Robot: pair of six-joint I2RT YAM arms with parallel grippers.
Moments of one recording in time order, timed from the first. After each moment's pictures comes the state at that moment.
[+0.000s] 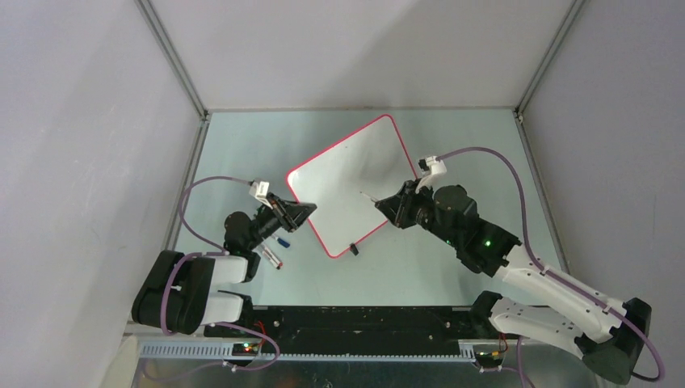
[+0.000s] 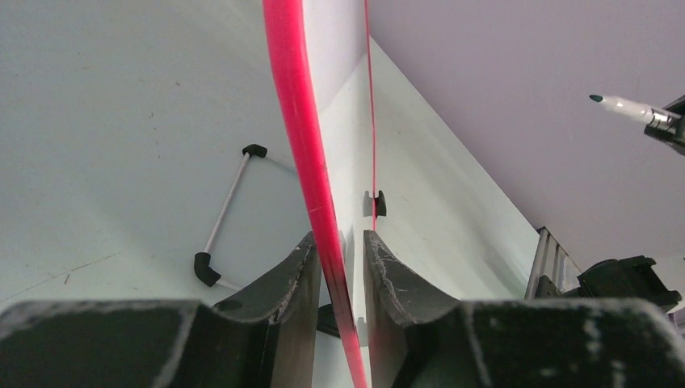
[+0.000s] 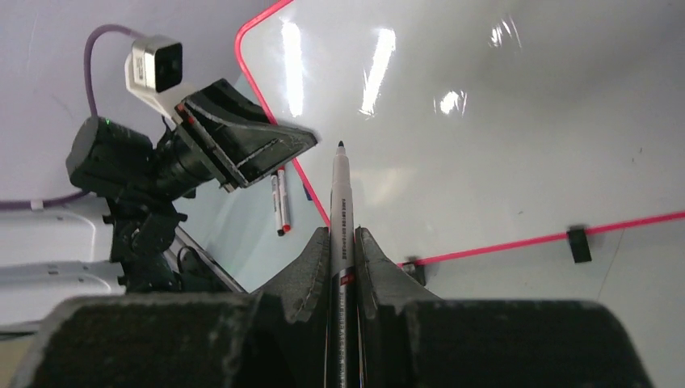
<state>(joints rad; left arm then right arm) -0.19 1.30 0.13 1.23 0.62 -0.66 0.84 0.89 0.79 -0.11 0.06 0.55</state>
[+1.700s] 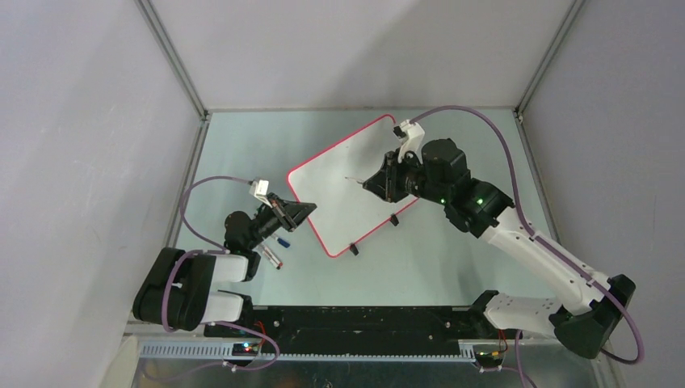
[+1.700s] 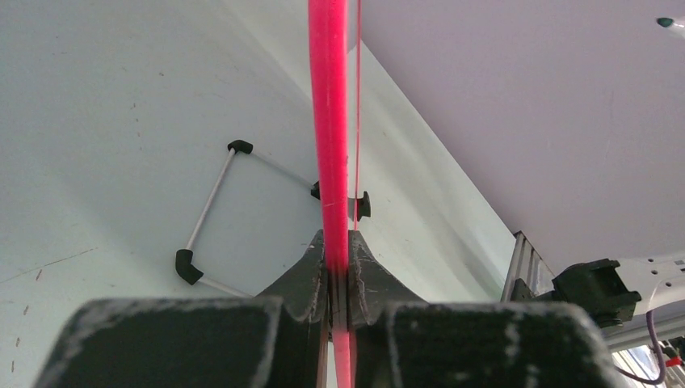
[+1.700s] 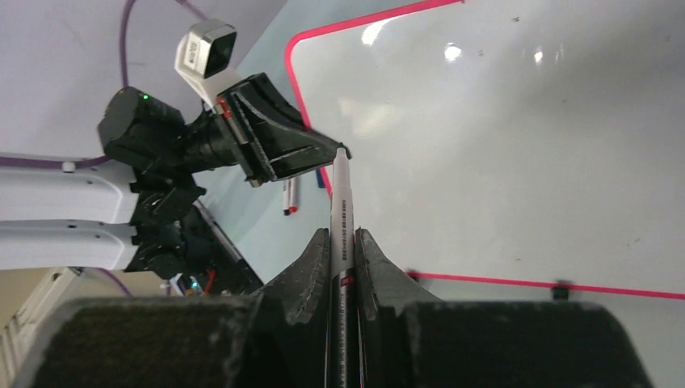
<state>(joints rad) -0.19 1.32 0.14 1.25 0.63 -0.73 0.76 1.15 1.21 -0.38 -0.19 0.40</state>
